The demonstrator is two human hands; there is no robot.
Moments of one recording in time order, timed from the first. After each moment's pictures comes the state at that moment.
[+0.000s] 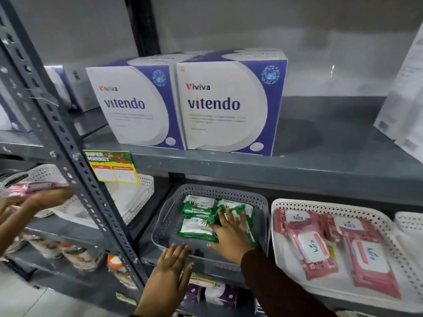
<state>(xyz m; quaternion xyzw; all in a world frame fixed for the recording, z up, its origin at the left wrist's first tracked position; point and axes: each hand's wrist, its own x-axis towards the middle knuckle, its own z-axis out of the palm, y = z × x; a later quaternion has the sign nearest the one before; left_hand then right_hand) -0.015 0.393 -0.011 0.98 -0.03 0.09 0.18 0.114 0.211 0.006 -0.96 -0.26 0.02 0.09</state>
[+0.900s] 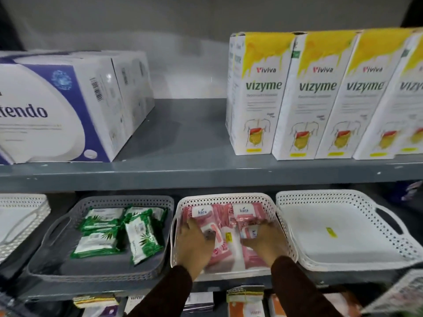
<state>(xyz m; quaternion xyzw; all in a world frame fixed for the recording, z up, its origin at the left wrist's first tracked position) 0.082 0.083 0.009 0.93 0.01 0.03 0.38 0.075 -0.125 0.010 -0.94 0.15 0.03 0.31</state>
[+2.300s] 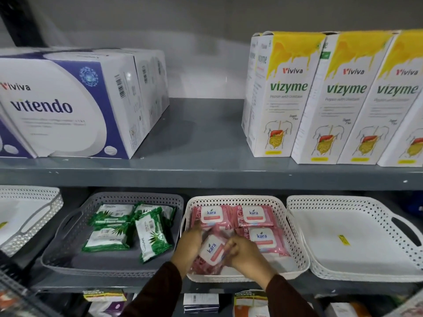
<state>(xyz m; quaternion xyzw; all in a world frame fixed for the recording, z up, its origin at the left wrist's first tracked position) 0.080 0.105 0.049 0.77 0.11 -0.15 0.61 0.060 -0.056 0.009 -0.89 -0.01 0.13 0.44</state>
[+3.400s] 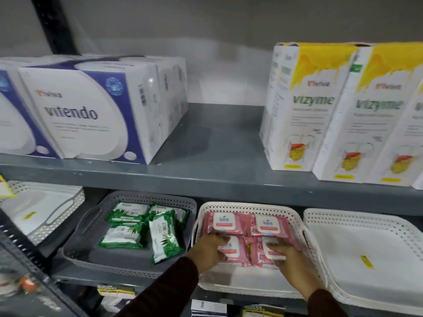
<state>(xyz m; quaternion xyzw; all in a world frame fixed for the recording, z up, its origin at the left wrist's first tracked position) 0.100 0.116 0.010 0.89 -0.15 -0.08 0.43 0.077 -0.156 -0.035 -0.95 0.05 0.02 0.32</state>
